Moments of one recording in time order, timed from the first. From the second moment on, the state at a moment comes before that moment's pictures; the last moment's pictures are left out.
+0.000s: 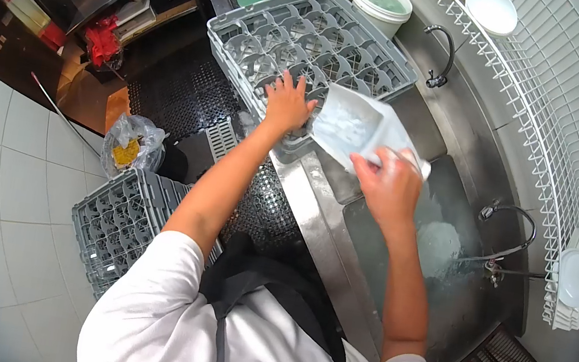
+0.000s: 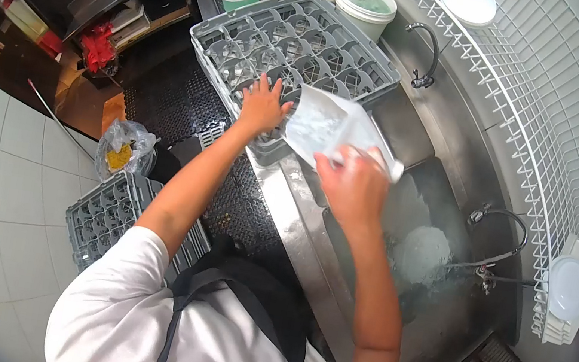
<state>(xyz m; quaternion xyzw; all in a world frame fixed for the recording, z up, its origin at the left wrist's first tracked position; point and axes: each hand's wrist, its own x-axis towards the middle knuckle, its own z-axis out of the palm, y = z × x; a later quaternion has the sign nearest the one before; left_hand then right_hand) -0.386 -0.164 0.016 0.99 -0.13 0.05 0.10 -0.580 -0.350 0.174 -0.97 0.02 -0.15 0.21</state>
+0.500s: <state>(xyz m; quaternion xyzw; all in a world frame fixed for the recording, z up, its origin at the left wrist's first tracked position) -0.302 -0.062 0.034 0.93 -0.25 0.20 0.16 -0.694 -0.463 -0.005 -0.92 0.28 -0.21 0.16</state>
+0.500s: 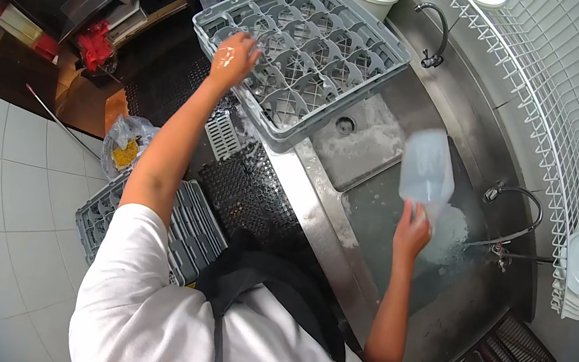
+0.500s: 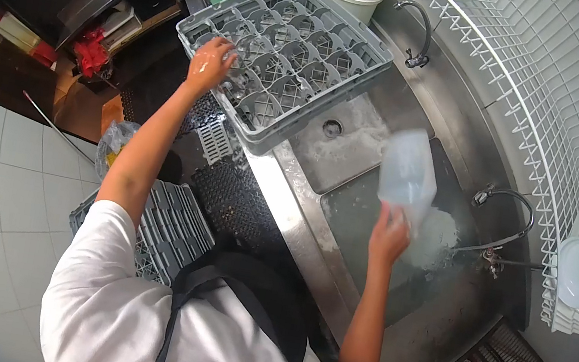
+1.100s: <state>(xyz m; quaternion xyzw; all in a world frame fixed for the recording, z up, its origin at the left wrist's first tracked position) -0.293 -0.029 0.010 0.97 -0.17 0.15 0.06 -0.744 -0.527 -0.107 -0.57 0.51 -0.23 0.60</state>
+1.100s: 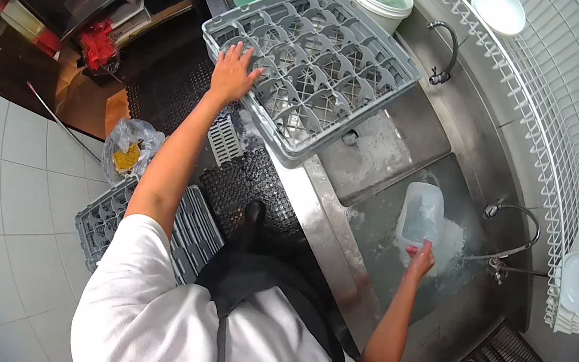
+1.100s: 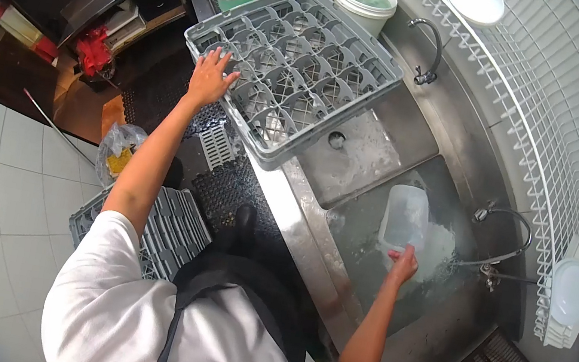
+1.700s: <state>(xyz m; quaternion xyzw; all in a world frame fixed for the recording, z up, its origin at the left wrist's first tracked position) -0.223 -0.105 0.003 0.97 -0.23 0.04 0.12 -0.491 -0.324 0.138 -0.86 0.28 -0.16 0.40</state>
